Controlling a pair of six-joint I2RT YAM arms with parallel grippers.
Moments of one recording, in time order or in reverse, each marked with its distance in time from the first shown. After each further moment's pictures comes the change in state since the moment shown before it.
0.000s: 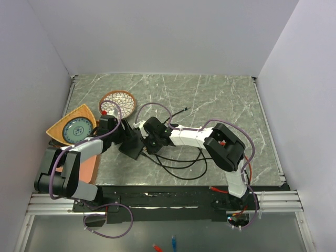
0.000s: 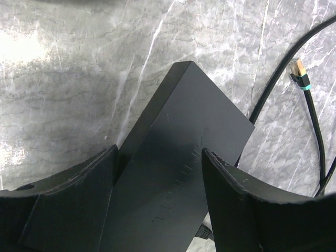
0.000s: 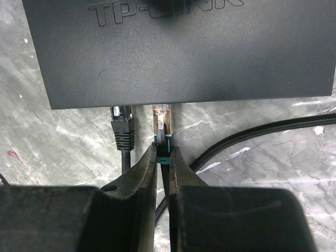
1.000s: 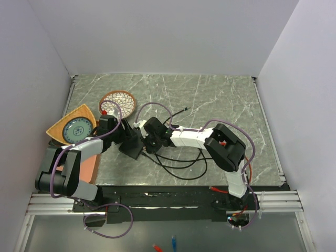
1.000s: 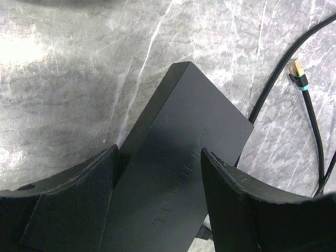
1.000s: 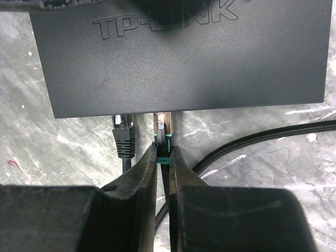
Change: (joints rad) left arm 0.004 0.013 -0.001 0.019 0.015 0.001; right arm -0.002 -0.012 -0.029 0.069 0.012 0.012
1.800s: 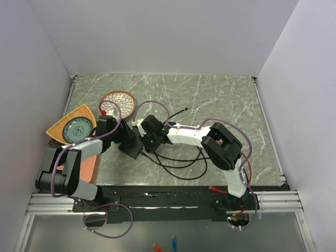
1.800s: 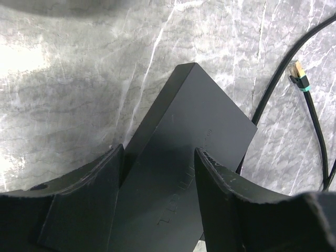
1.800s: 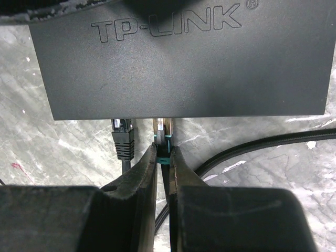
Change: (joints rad) left arm 0.014 0.006 -0.016 0.041 0.019 0.025; right arm 0.000 0.050 0.098 -0.098 -0.009 0.002
